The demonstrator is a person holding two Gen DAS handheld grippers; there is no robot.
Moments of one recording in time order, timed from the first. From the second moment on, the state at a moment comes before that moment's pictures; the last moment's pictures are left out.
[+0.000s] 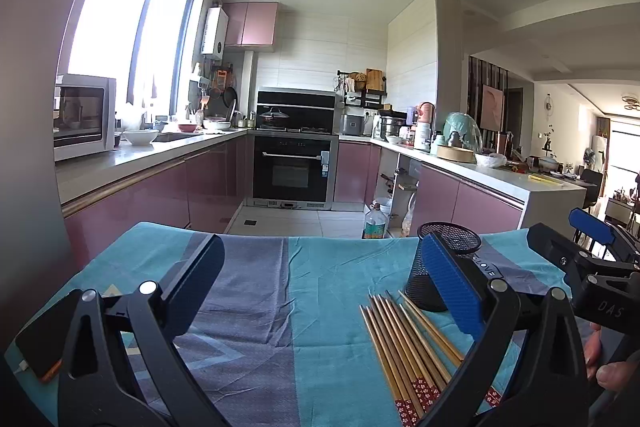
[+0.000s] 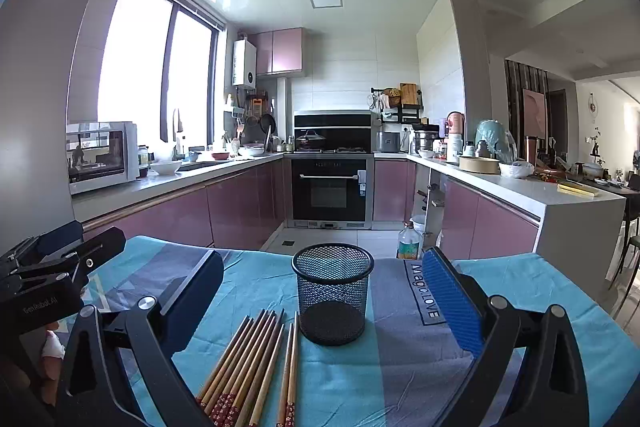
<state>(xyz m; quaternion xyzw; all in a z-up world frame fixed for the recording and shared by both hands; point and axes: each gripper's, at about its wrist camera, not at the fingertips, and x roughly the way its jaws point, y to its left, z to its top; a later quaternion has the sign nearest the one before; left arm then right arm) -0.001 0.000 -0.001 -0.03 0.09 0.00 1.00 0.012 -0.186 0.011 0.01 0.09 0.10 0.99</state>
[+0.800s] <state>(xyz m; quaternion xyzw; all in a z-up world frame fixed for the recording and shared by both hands) -0.002 0.000 -0.001 -0.03 0.09 0.00 1.00 0.007 -0.186 0.009 0.00 0.09 0.10 0.99</state>
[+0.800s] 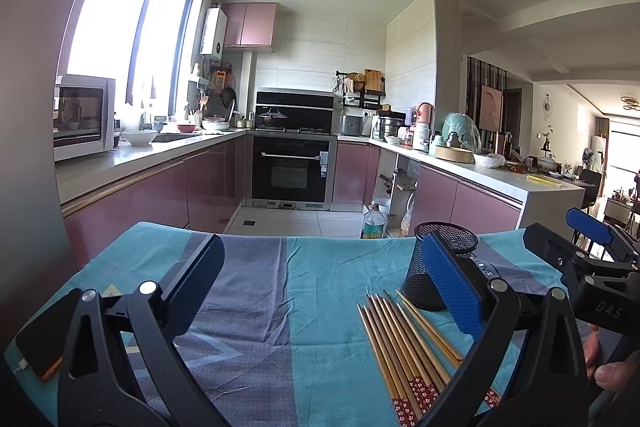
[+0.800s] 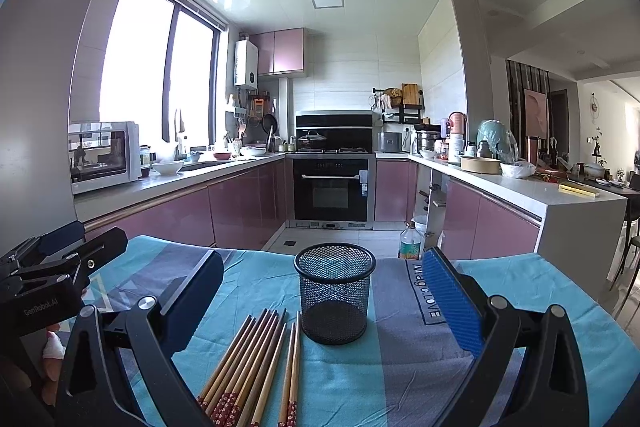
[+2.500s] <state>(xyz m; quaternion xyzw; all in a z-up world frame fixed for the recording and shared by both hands) -0.007 -0.002 -0.007 -0.03 0.09 -0.01 1.00 0.012 -0.182 0.008 0.01 0.09 0.11 0.99</state>
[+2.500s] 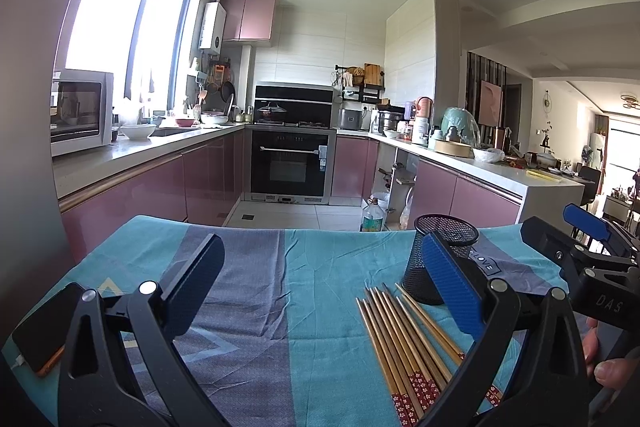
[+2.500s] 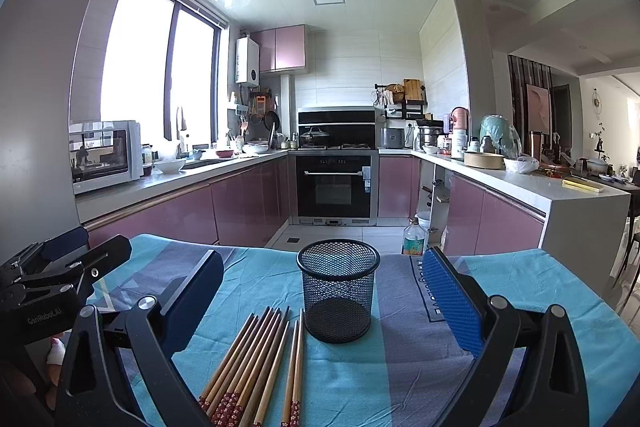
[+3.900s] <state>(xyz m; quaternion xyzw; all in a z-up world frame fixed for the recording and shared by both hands) 0.118 -0.037 -0.100 0.05 0.41 -0.11 0.90 0.112 -0.169 -0.083 -0.02 0.43 0.19 0.88</state>
